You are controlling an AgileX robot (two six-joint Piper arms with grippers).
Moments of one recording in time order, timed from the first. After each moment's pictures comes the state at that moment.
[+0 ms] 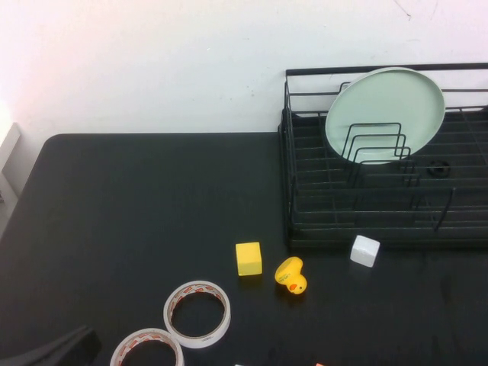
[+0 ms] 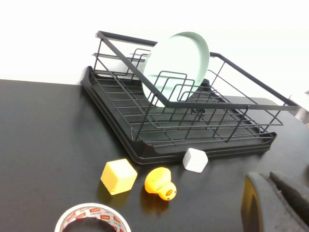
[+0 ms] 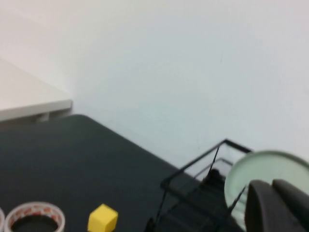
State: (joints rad) right arm 0.39 0.31 -0.32 0.99 0.23 -1.22; left arm -0.54 0.26 -0.14 -1.16 0.10 0.76
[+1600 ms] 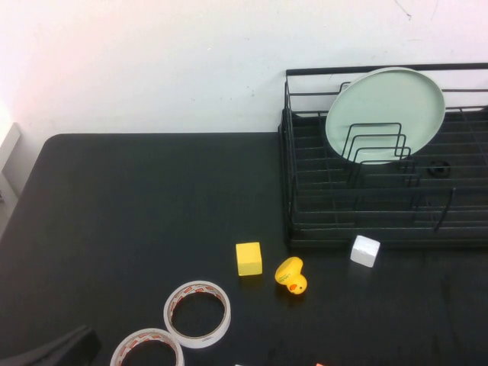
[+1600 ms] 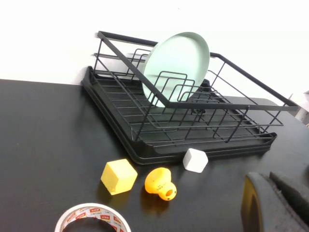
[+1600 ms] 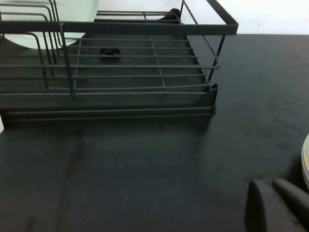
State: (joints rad) right arm -0.14 -0.01 0.01 -0.09 0.42 0.01; left arm -0.54 0.25 -0.14 -1.16 0.10 0.76
